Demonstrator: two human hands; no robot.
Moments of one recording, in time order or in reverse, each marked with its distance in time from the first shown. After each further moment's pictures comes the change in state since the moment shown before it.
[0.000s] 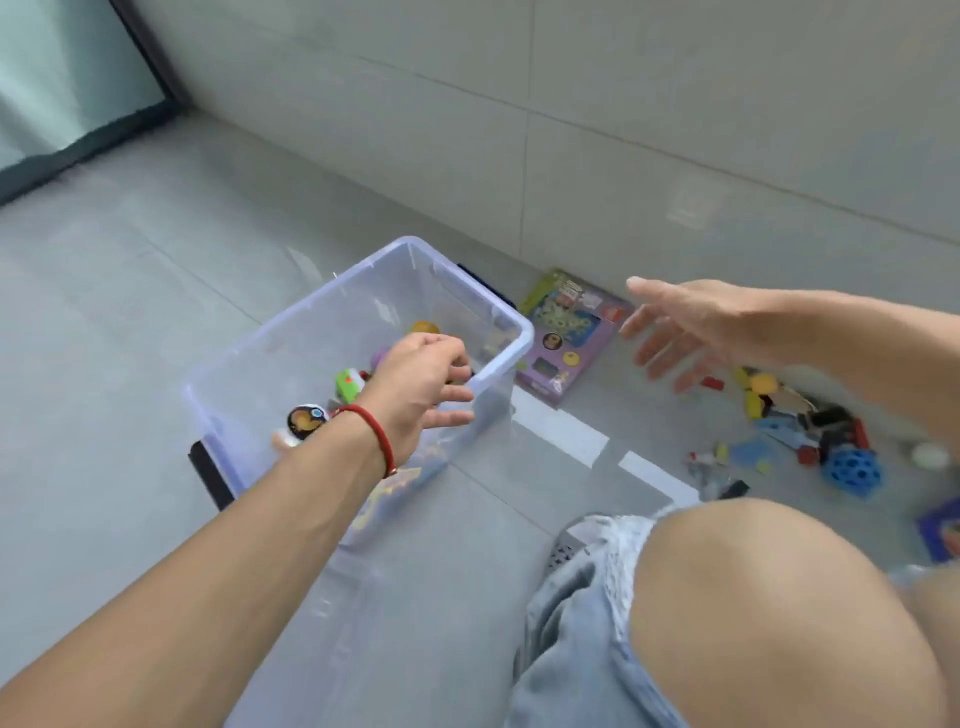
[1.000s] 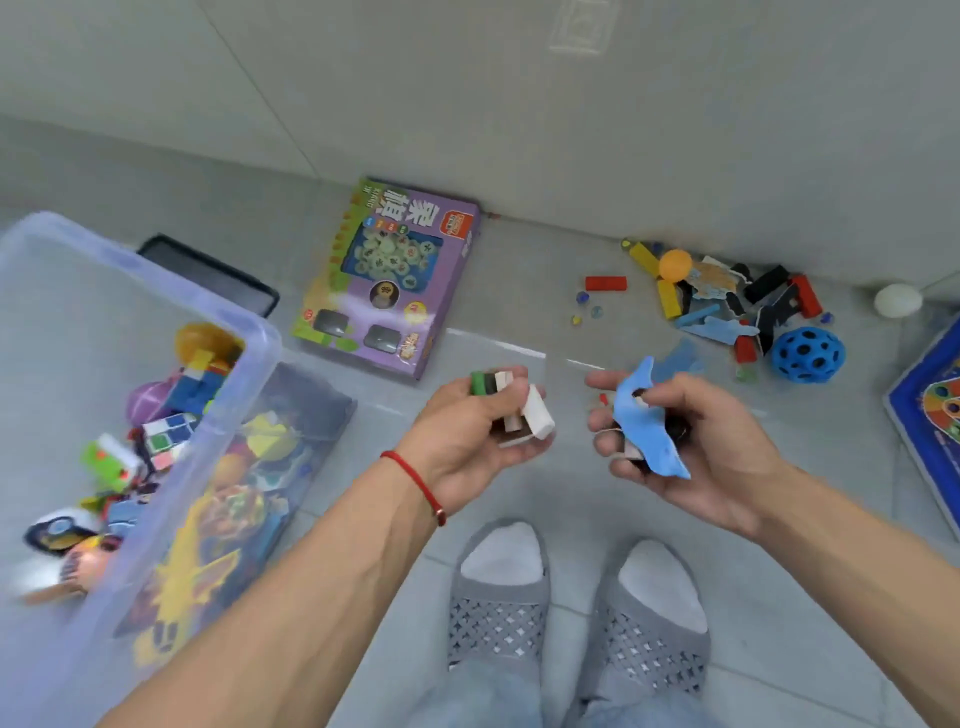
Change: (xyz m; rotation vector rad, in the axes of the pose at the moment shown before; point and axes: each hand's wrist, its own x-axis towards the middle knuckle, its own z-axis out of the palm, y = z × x) left_hand 0.137 -0.116 0.236 -0.210 -0.410 -0.366; right_hand 0.077 0.261 0.024 1.369 -0.088 0.107
